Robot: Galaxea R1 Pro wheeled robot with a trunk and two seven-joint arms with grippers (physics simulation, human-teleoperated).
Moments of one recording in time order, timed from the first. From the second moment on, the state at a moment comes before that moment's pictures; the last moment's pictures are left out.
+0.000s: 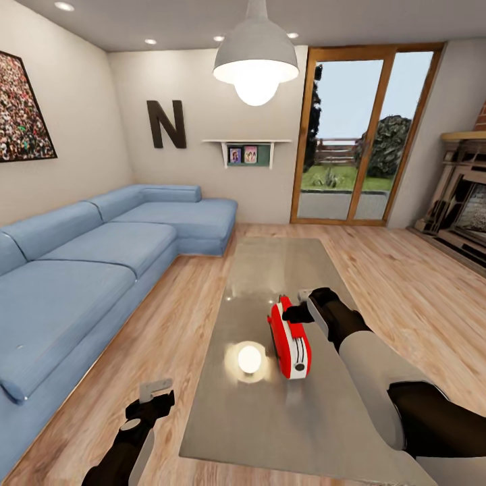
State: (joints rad) left arm -0.38 -0.09 0.20 -0.76 -0.04 0.14 0.14; right arm -1.05 0.06 0.07 -0.48 0.04 0.78 0.07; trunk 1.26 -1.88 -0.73
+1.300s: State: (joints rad) left arm -0.38 -0.09 0.20 -0.76 -0.04 0.14 0.14; right arm -1.05 0.06 0.07 -0.48 0.04 0.77 0.07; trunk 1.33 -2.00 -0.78
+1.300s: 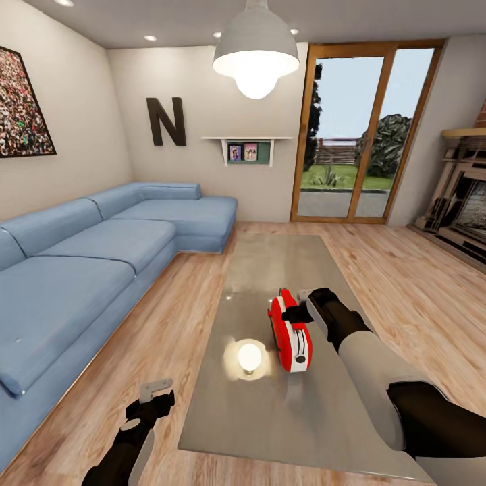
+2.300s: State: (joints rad) left arm -0.38 -0.09 0.20 -0.76 -0.04 0.14 0.14; right arm -1.05 0.06 0.07 -0.48 0.03 0.77 0.07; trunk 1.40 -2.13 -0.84
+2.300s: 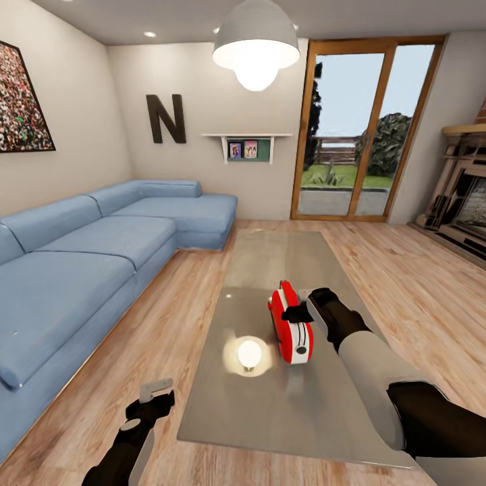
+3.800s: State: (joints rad) left arm -0.38 -0.09 0.19 -0.76 -0.04 0.14 0.14; right arm -1.05 0.06 0.07 -0.48 0.04 0.76 0.06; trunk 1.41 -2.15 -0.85
